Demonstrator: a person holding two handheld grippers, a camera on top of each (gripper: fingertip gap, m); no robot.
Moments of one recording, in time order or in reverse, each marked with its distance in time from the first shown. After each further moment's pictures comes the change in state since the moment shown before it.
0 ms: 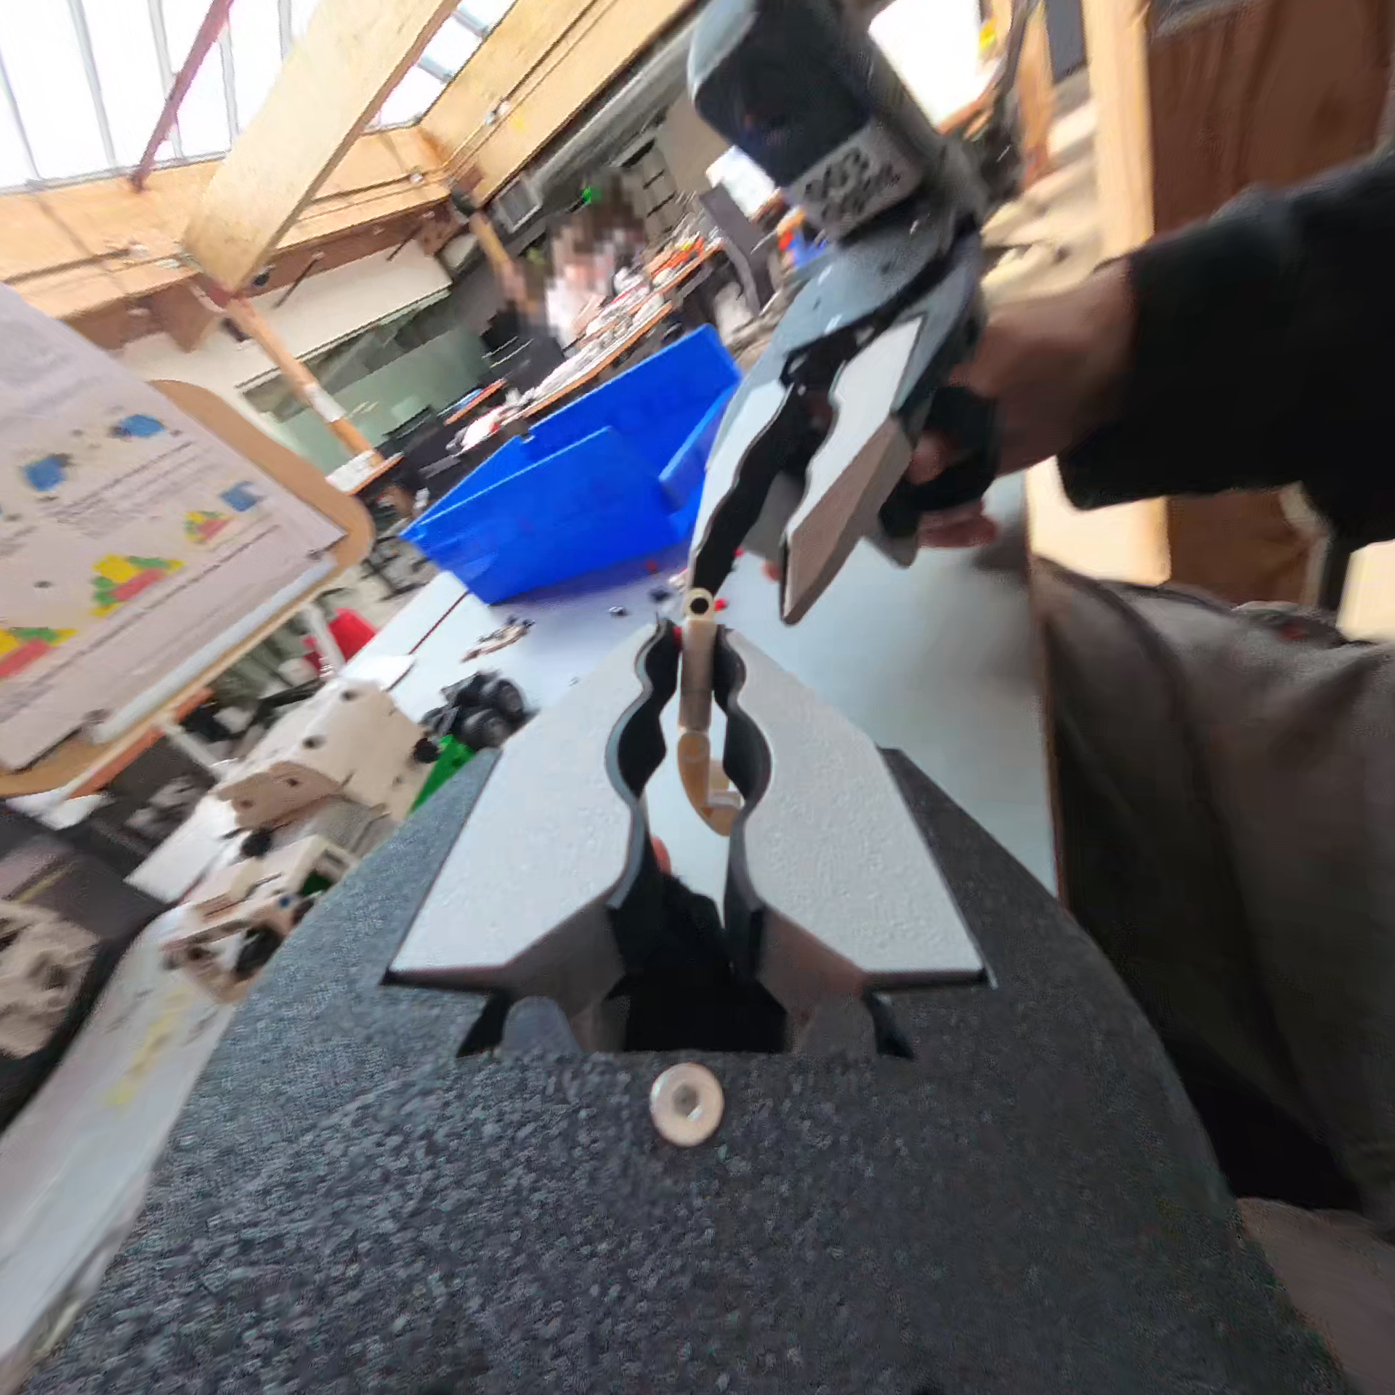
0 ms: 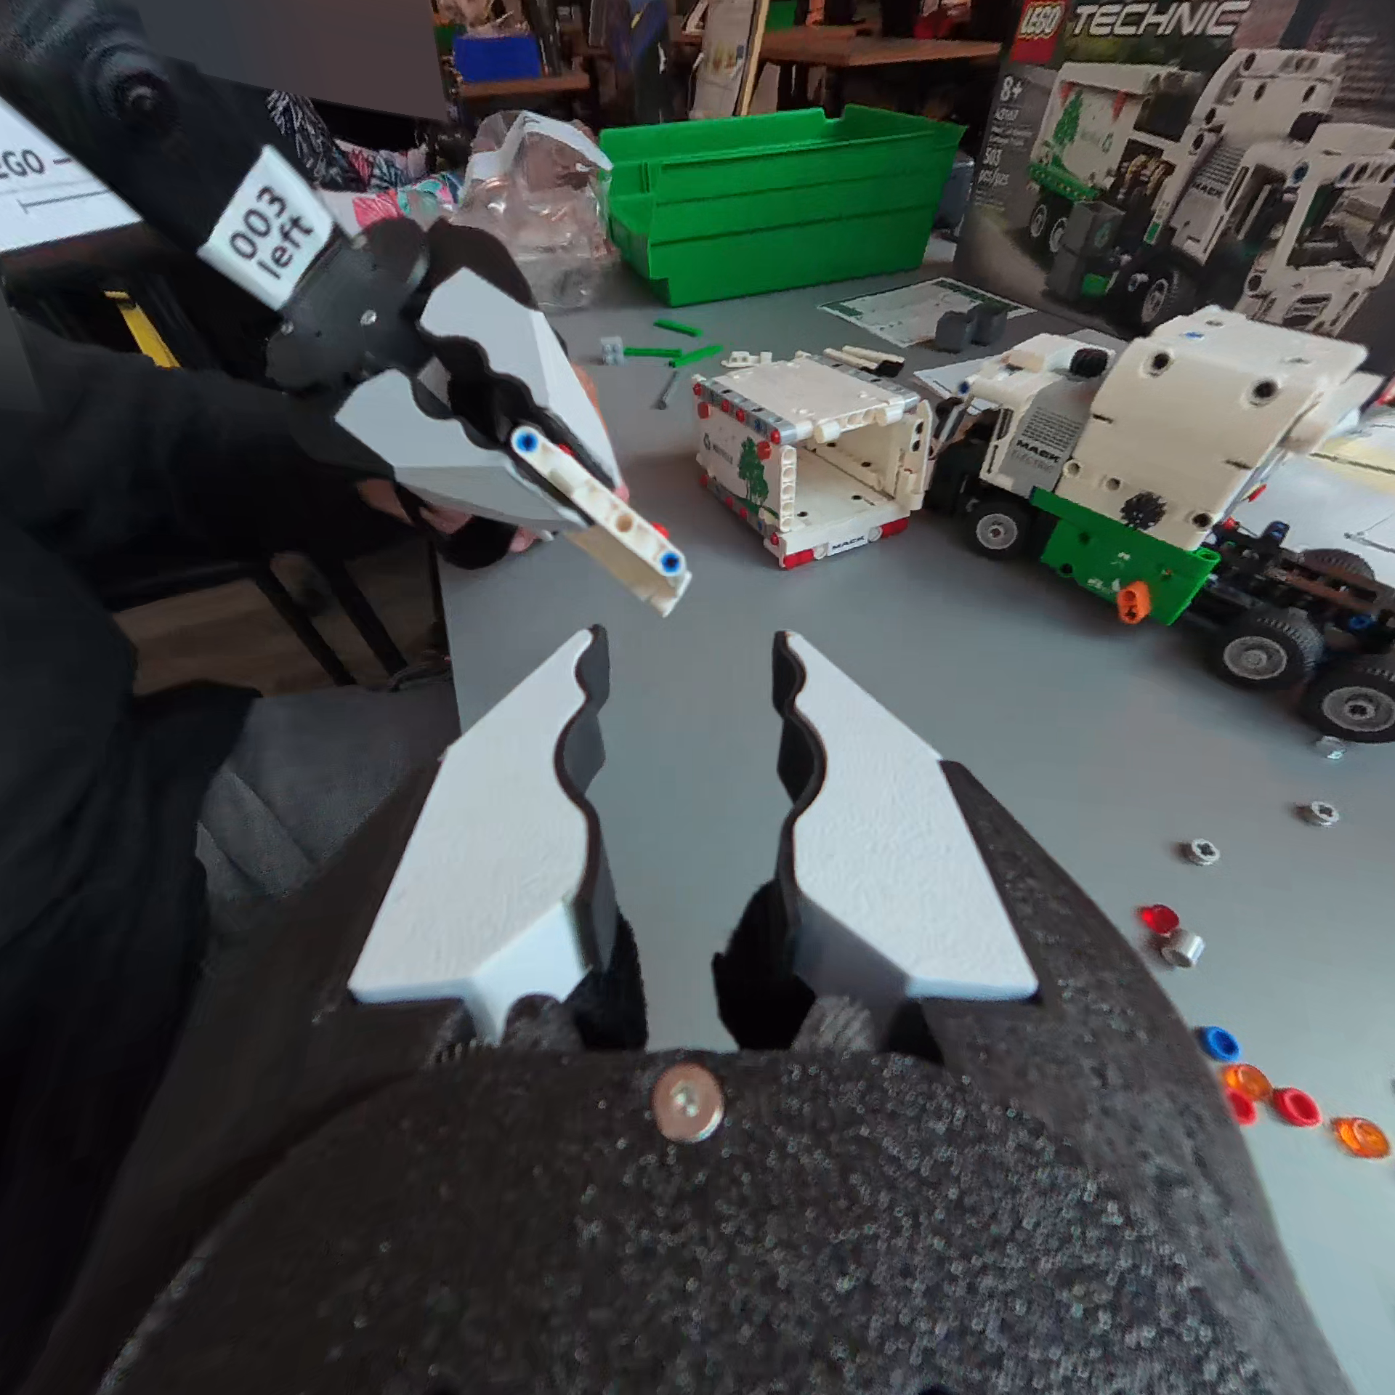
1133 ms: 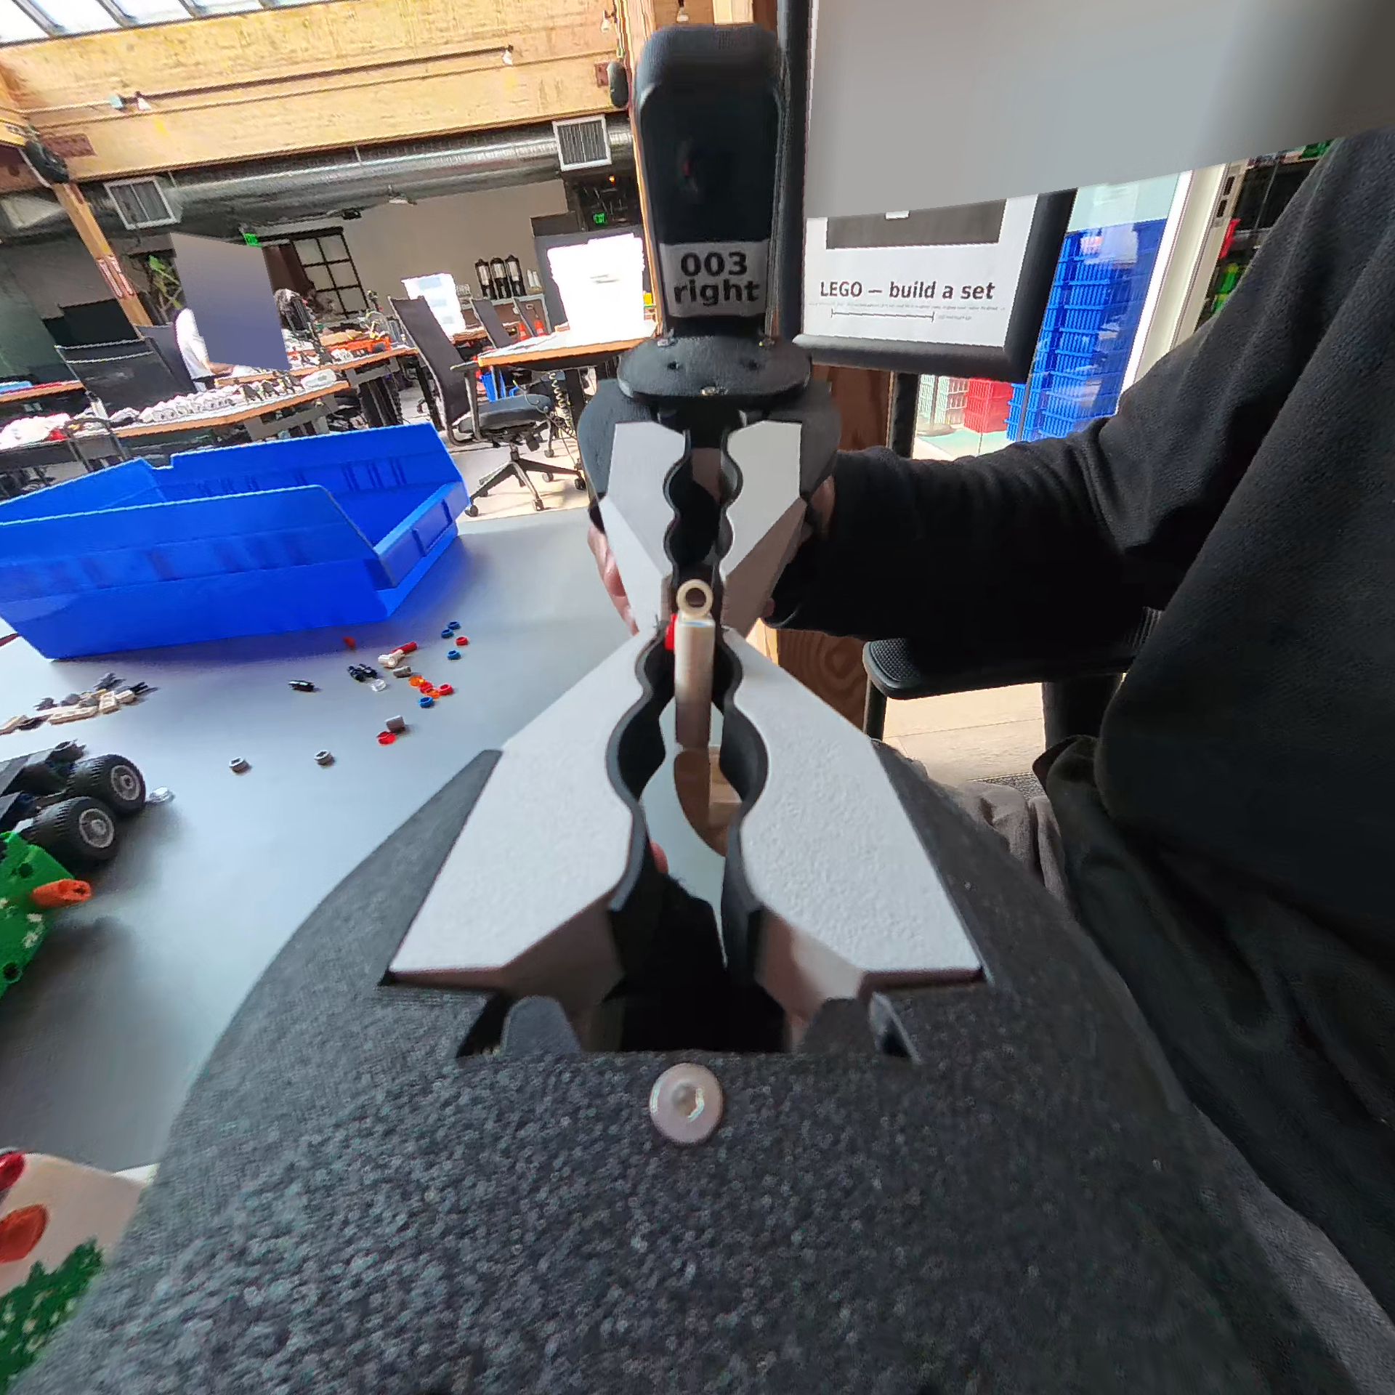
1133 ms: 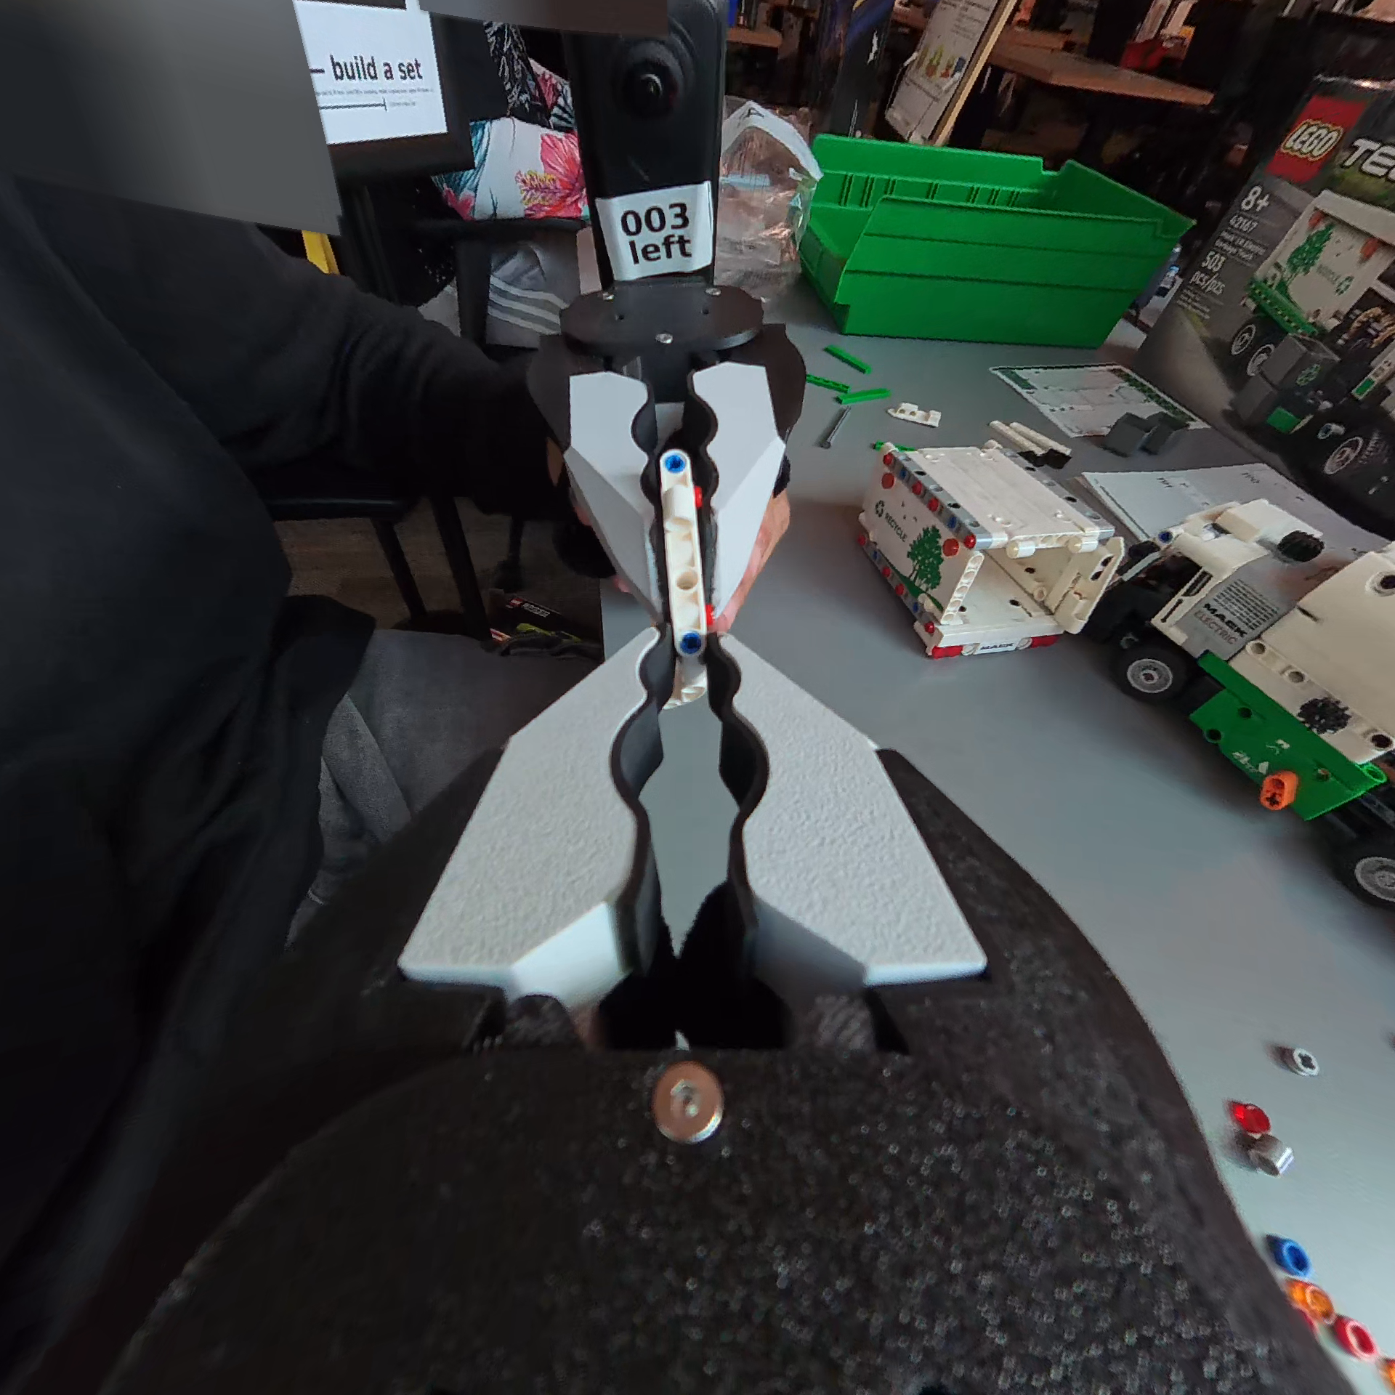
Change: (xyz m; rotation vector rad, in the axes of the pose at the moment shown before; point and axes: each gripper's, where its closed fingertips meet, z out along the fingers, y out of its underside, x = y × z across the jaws) left arm 0.038 -0.028 -0.013 0.162 0.408 -0.339; right arm -0.067 -0.022 0.003 -0.037 -0.162 -0.191
